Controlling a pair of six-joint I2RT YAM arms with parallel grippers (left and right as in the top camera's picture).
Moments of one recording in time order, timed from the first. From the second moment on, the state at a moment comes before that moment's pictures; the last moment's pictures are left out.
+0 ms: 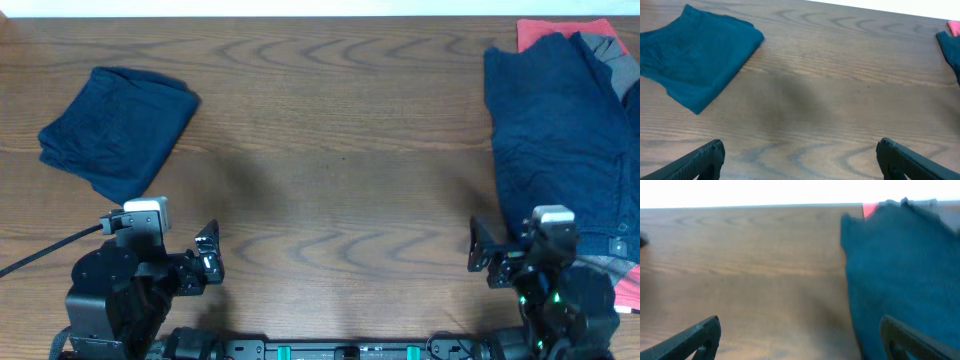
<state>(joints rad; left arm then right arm) -0.13 0.54 1.05 -1.13 -0.01 -0.20 0.13 0.24 0.59 -0.71 0.01 0.07</state>
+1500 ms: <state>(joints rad) -0.13 0.54 1.05 -1.13 -0.01 -0.20 0.11 0.02 0.01 -0.07 -0.03 -0.06</state>
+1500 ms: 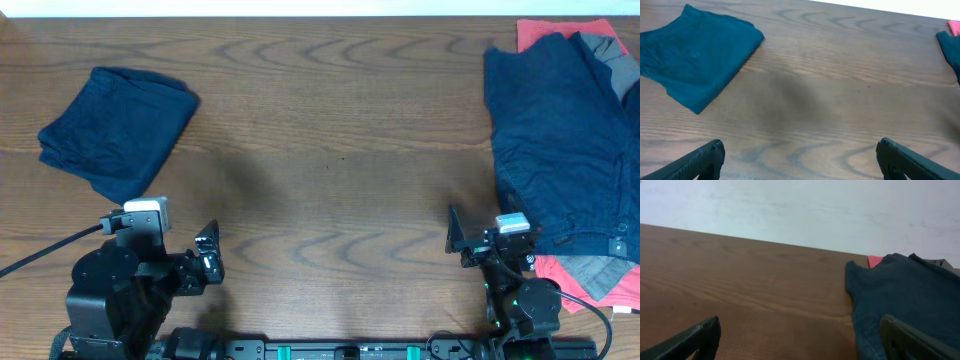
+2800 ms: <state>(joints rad) 0.04 0.16 0.41 -0.76 -0.01 -0.20 0.11 0.02 0.01 -0.07 -0.03 -0.06</state>
